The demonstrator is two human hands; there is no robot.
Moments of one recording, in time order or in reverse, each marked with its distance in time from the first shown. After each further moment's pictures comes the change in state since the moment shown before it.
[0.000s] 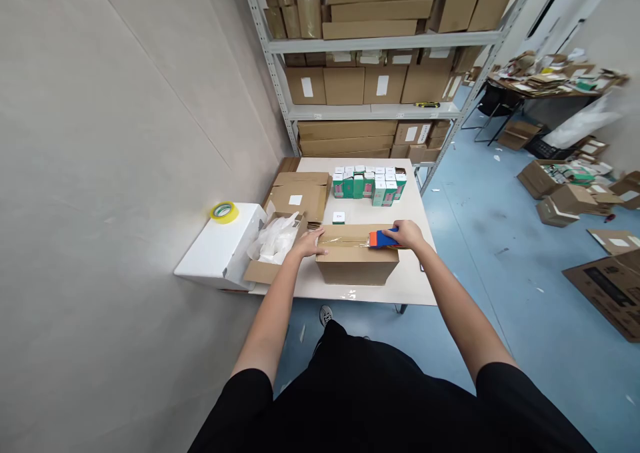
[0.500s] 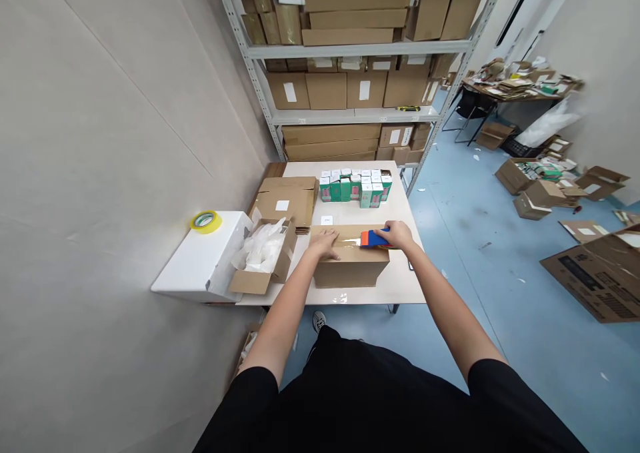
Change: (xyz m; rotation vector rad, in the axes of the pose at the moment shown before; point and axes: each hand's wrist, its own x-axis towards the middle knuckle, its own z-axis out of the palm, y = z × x) left_hand 0.048 0.065 0.071 0.324 -0.200 0.081; right_hand 0.002 0.007 0.001 0.051 0.043 0.076
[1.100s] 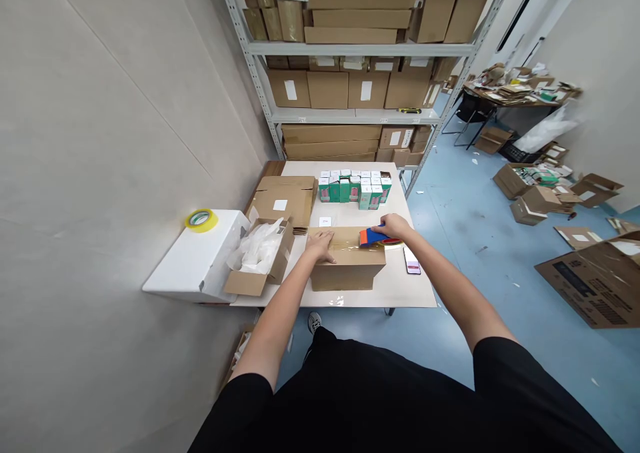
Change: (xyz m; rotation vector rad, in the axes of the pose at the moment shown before) left_hand -0.005 0.000 -0.001 0.040 0.028 -0.060; right_hand 0.046 -0.002 -0.025 -0.110 -0.138 -0.162
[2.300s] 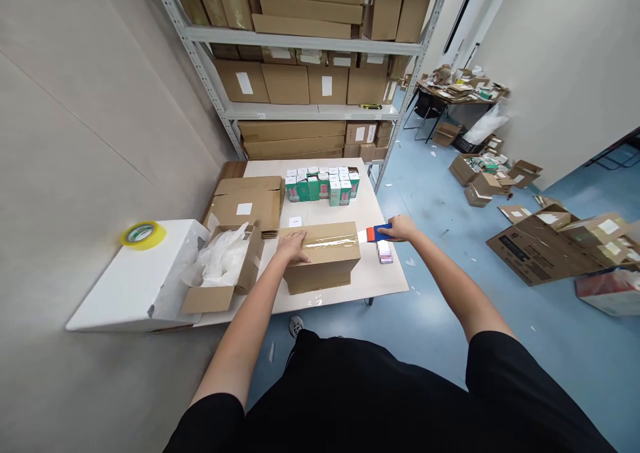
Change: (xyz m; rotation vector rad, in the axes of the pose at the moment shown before) left_hand -0.001 0.020 -0.013 0.327 -0.094 -0.011; right_hand -0.073 0.100 -0.024 -0.259 -0.132 0.241
